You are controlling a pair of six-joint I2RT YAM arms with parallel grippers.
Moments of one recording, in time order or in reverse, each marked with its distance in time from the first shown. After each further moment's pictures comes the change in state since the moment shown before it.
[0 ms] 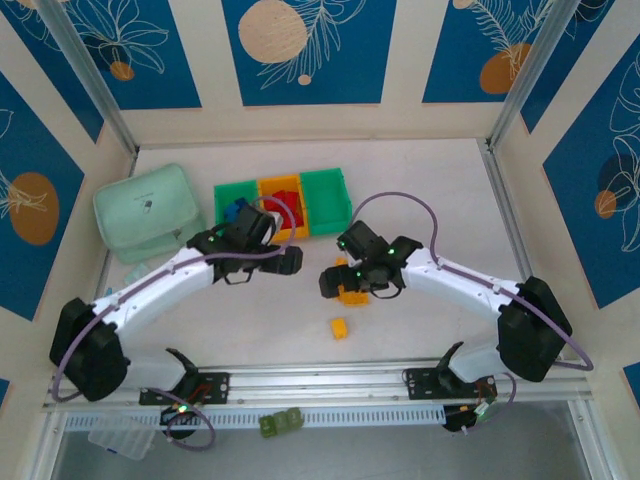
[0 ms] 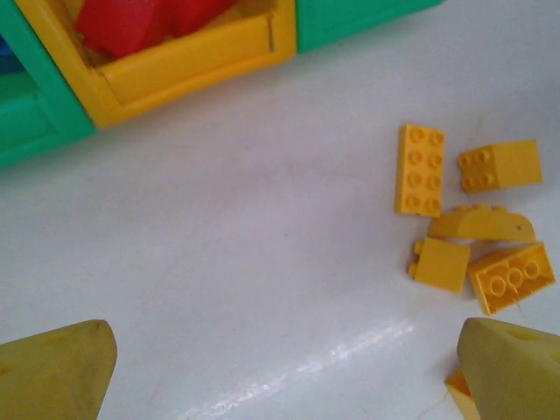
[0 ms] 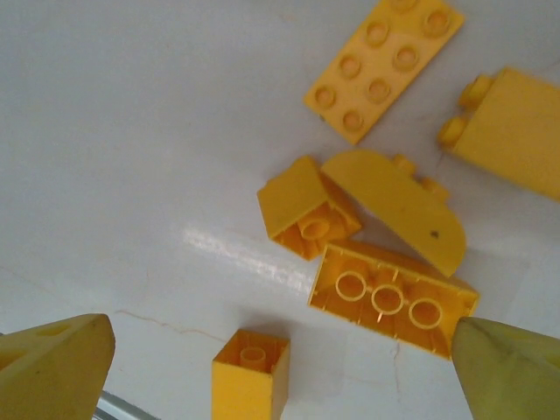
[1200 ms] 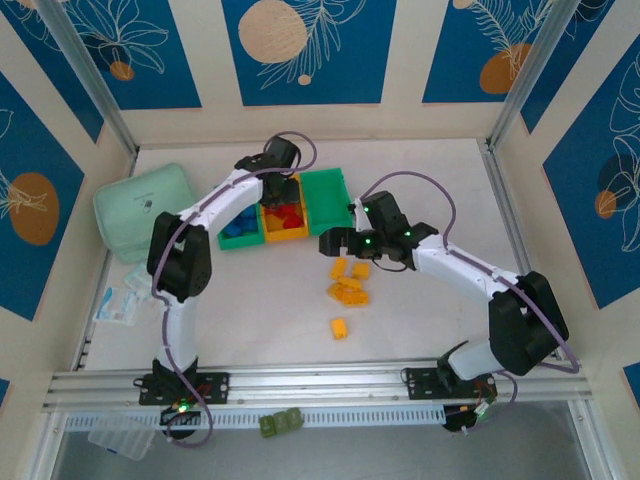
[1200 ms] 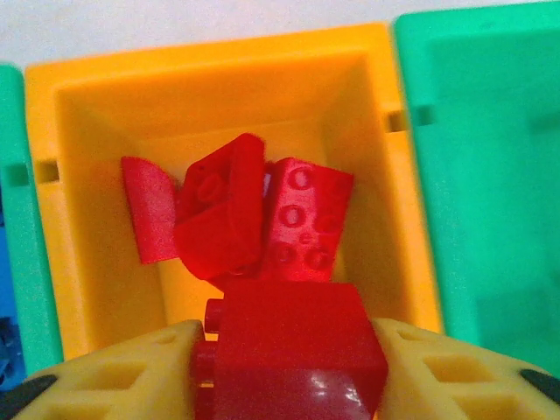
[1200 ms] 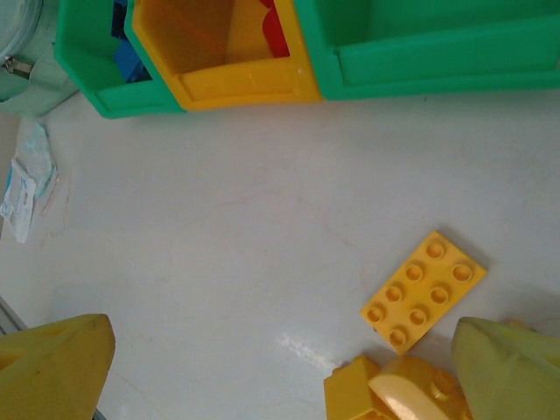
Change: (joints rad) left arm 0.204 0.793 0.833 -0.169 -0.150 -0.036; right arm -0.262 0.039 0.003 0.372 -0.254 -0.035
